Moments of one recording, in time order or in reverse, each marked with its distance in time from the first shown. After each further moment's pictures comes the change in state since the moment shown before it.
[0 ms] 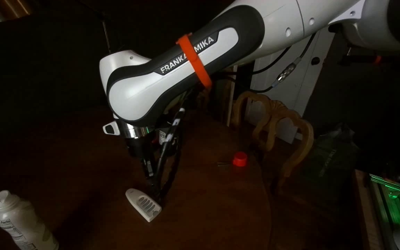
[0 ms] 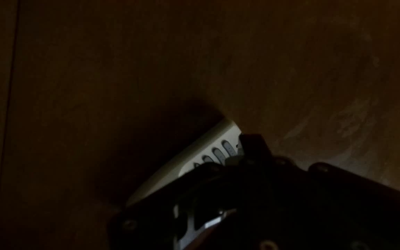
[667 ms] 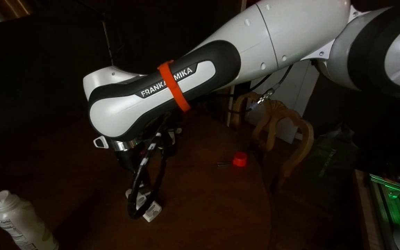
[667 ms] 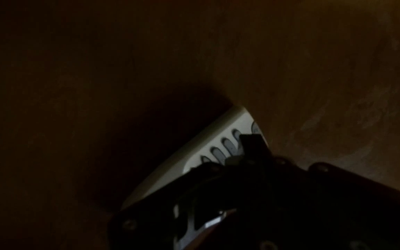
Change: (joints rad) arm 0.046 0.191 -0.006 0.275 -0.027 -0.141 0.040
